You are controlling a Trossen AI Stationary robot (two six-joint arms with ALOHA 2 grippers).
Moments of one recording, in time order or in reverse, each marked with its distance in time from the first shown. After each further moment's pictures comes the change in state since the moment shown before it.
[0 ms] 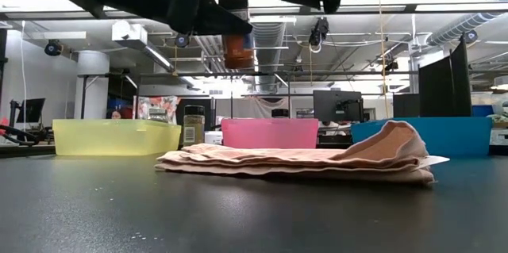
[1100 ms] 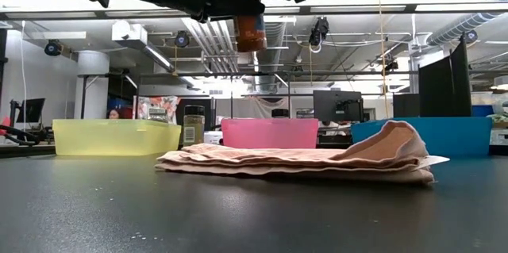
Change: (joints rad) left arm -0.048 0.039 0.075 0.020 -0.015 -0.017; right arm -0.011 0.164 0.259 -0.229 0.009 -0.090
